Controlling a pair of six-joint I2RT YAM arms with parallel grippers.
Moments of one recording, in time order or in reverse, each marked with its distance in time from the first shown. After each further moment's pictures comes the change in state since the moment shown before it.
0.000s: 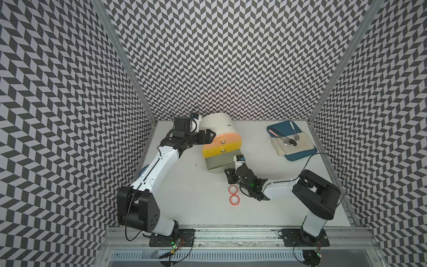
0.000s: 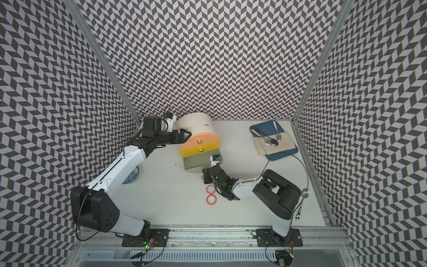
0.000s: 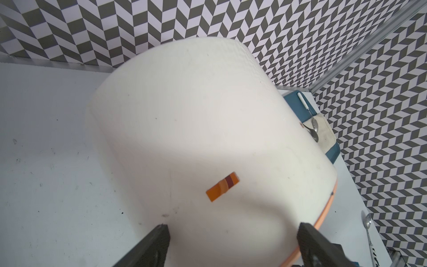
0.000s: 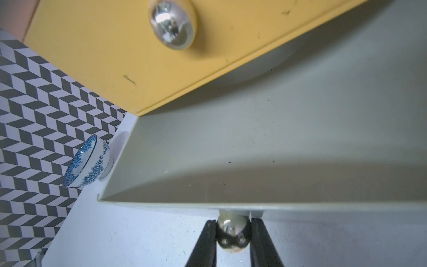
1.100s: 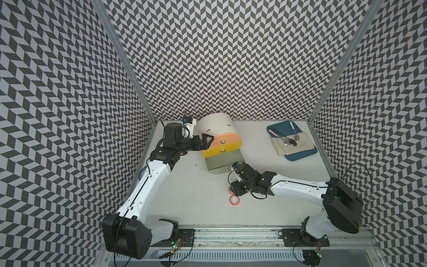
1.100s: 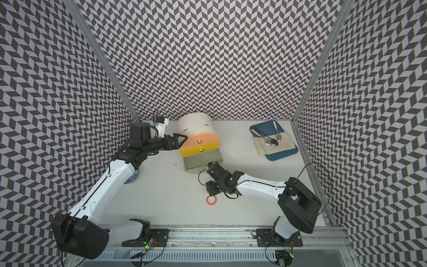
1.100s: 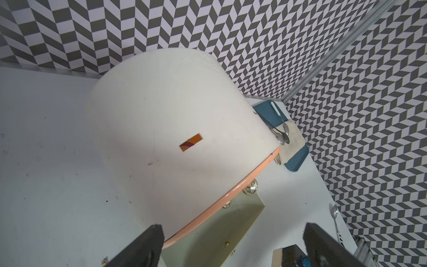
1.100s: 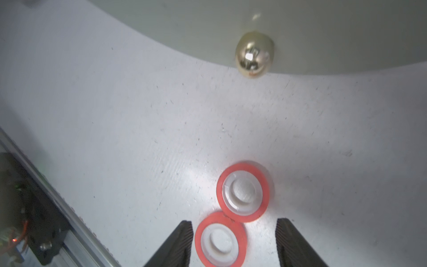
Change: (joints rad) left arm 0.036 -0.256 -0.161 0.021 0.092 -0.053; right arm 0.029 -0.216 0.186 -0.938 -0.219 -0.246
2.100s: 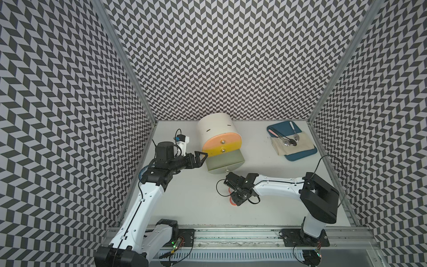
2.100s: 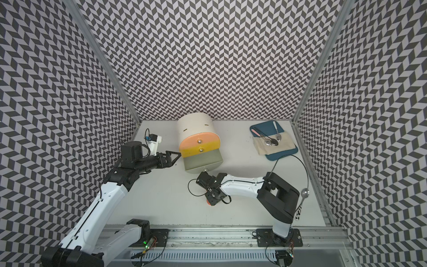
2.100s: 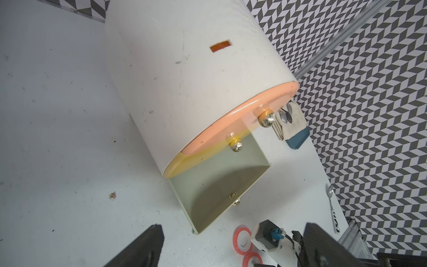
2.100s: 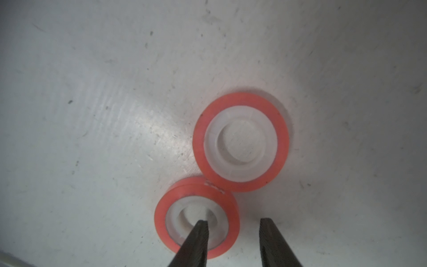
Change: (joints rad) left arm 0.077 -0.239 -0.270 -0.043 0.076 0.000; right arm 0.108 0.218 0.158 -0.287 0.113 -0.045
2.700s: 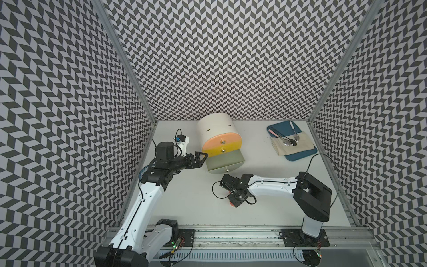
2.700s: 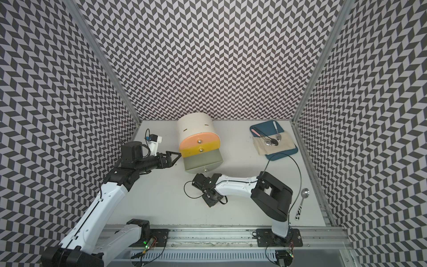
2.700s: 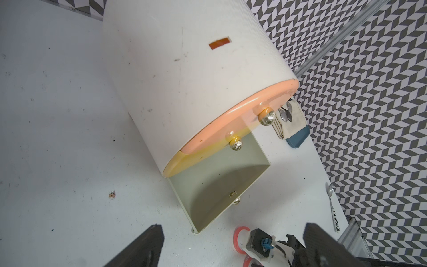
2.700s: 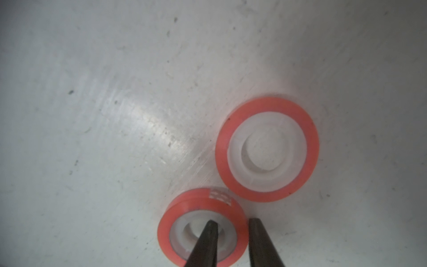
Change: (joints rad) left arm 0.000 0.000 -0.001 -0.004 0.000 0.003; right arm 0.034 0.064 0.065 -0.056 0.018 -0.030
